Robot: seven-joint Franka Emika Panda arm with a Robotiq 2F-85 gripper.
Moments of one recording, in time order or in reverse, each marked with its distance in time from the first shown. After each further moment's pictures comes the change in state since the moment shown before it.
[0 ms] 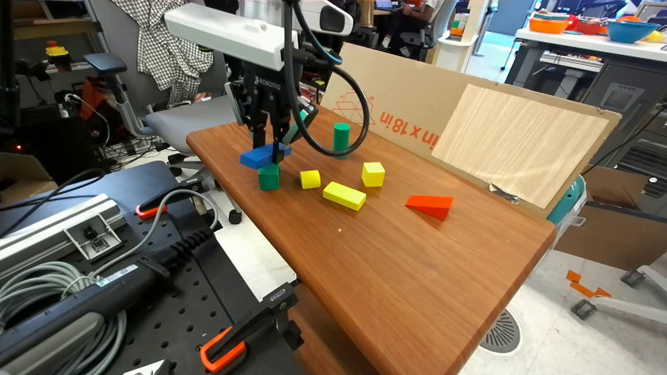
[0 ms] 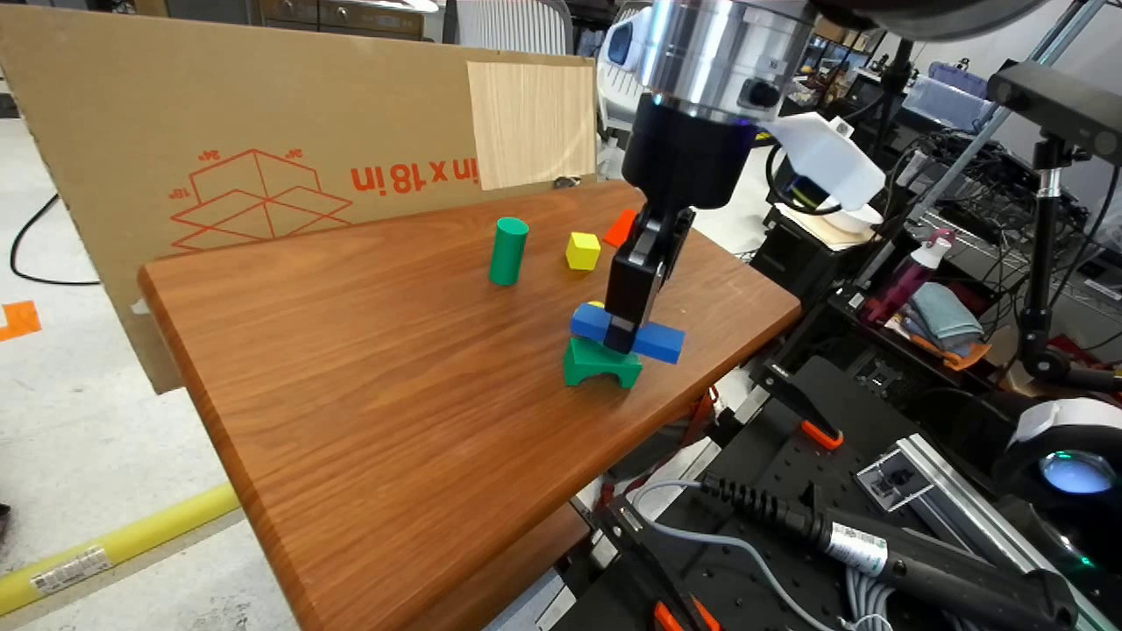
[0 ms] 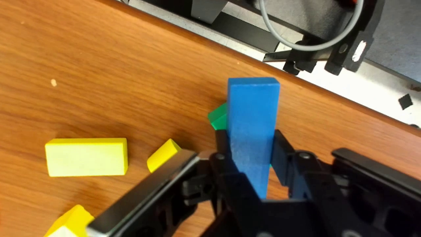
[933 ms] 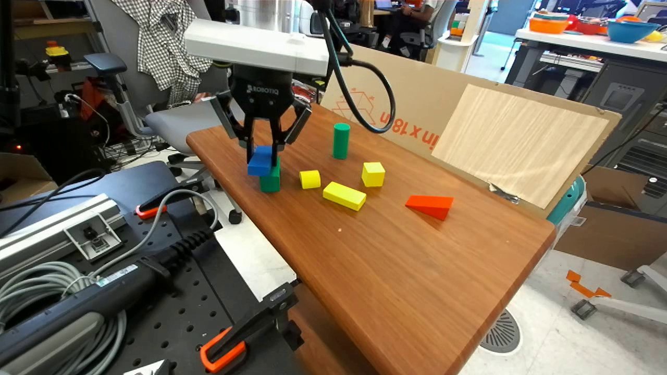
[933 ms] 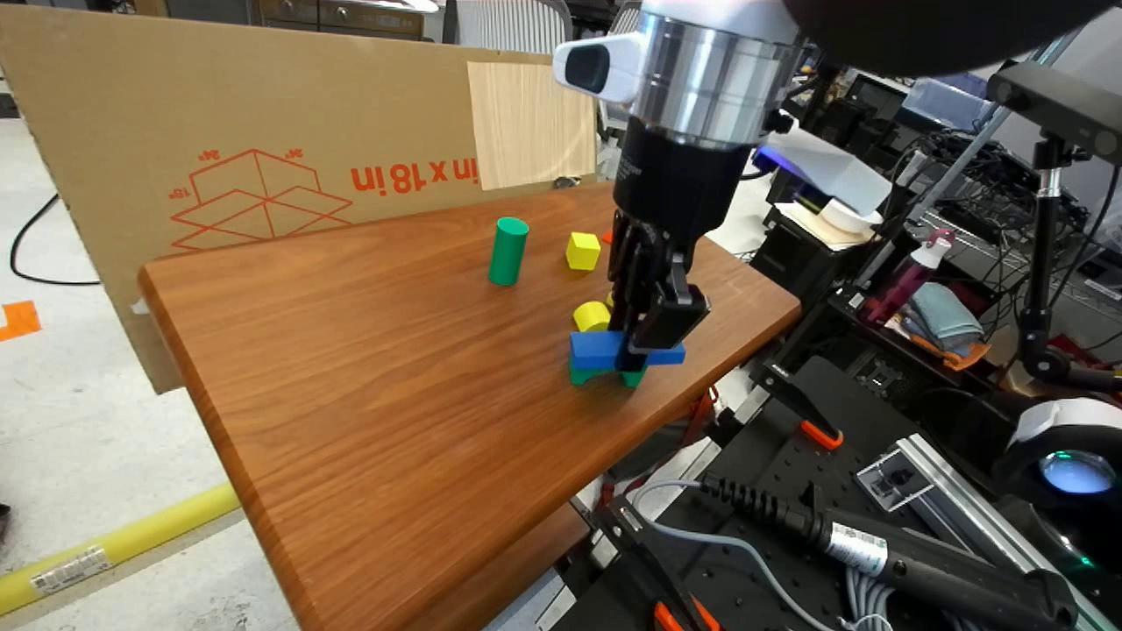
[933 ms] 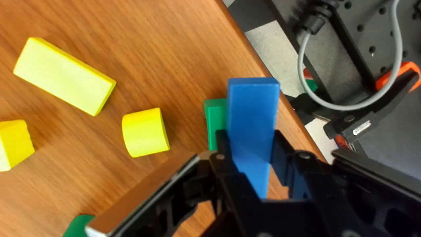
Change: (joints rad) arm -0.001 0.015 0.028 -0.014 -0.102 0.016 -0.428
